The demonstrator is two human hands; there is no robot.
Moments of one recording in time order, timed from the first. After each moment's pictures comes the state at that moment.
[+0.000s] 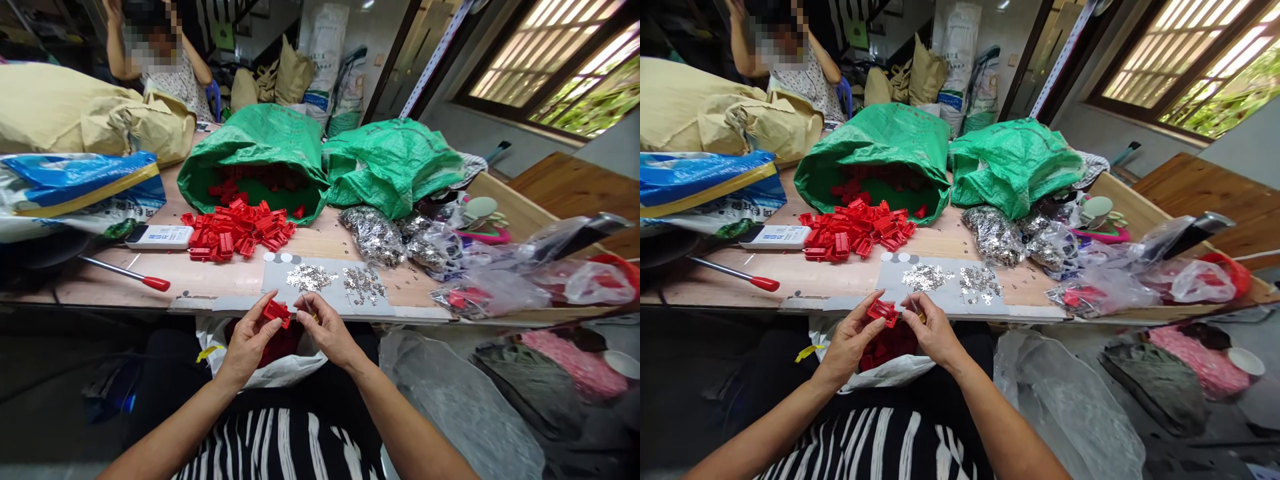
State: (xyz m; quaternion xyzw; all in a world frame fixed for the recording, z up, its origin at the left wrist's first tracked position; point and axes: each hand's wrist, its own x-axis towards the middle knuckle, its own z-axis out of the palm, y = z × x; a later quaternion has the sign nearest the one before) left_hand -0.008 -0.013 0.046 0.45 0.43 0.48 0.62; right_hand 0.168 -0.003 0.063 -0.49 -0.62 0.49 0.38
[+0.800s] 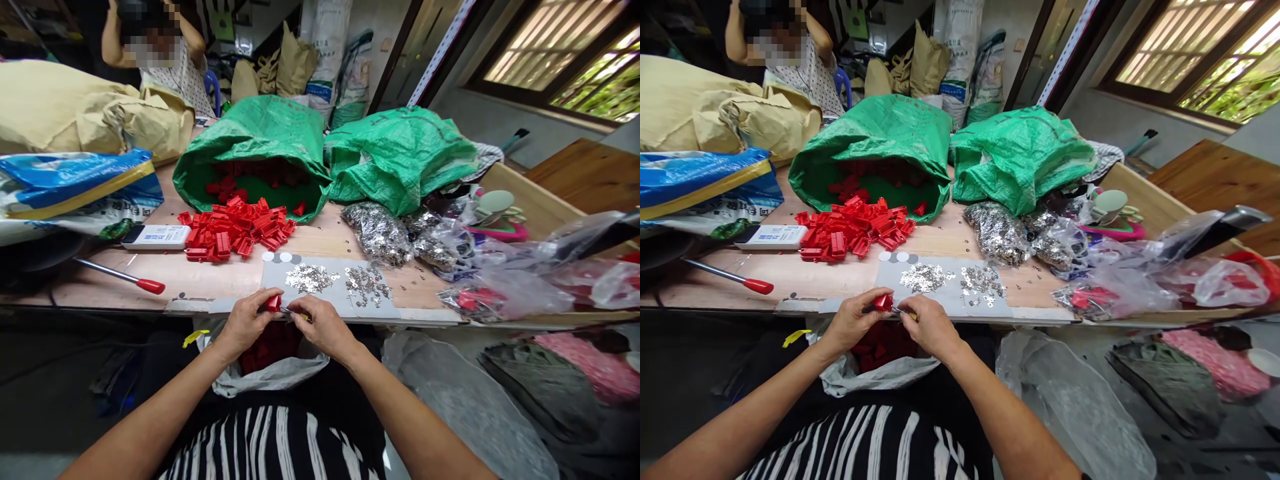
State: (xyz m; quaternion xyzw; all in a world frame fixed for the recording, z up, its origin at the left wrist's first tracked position) left_hand -0.021 0.038 0.028 0.73 0.47 0.36 0.35; right_hand 0.172 0.021 0.054 -0.51 -0.78 0.28 0.24
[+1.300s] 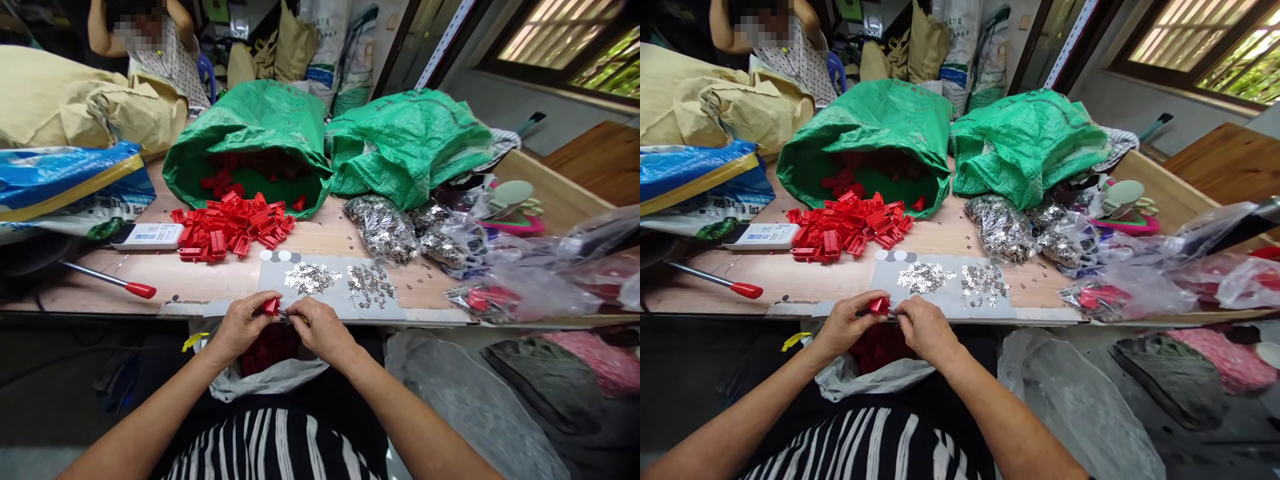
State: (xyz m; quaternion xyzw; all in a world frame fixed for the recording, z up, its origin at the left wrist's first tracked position) left_hand -0.023 0.040 0.031 0.73 0.46 0.35 0.36; right_hand 0.170 0.021 0.055 -0.53 -0.77 0.28 0.20
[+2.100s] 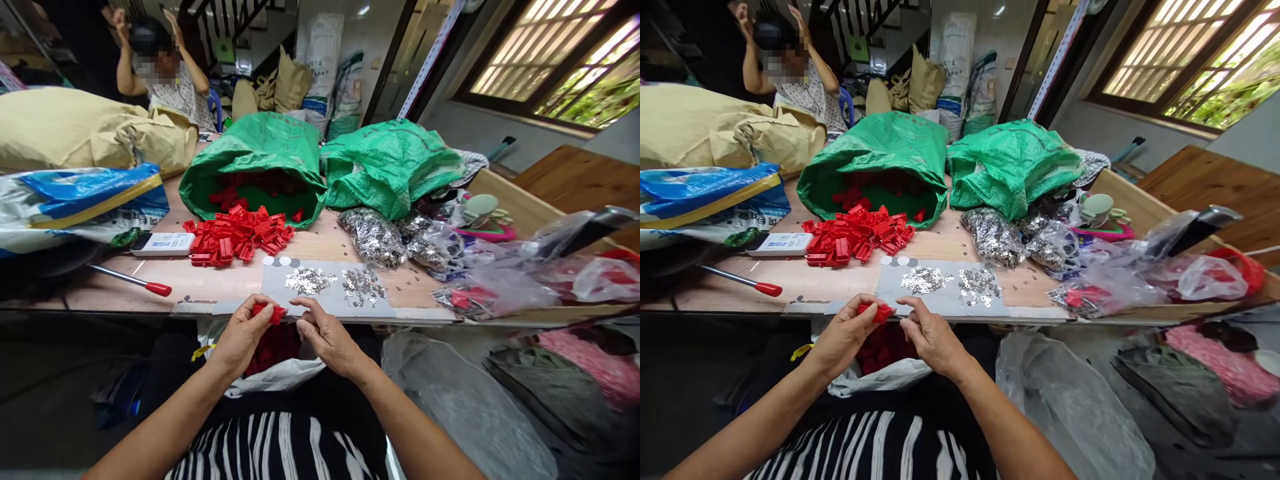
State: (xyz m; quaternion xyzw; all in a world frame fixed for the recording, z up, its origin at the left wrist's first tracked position) left_hand -0.010 0.001 0.070 0.34 0.39 0.48 0.71; right_hand 0.178 -0.010 0.074 -0.46 -0.73 0.41 0.29
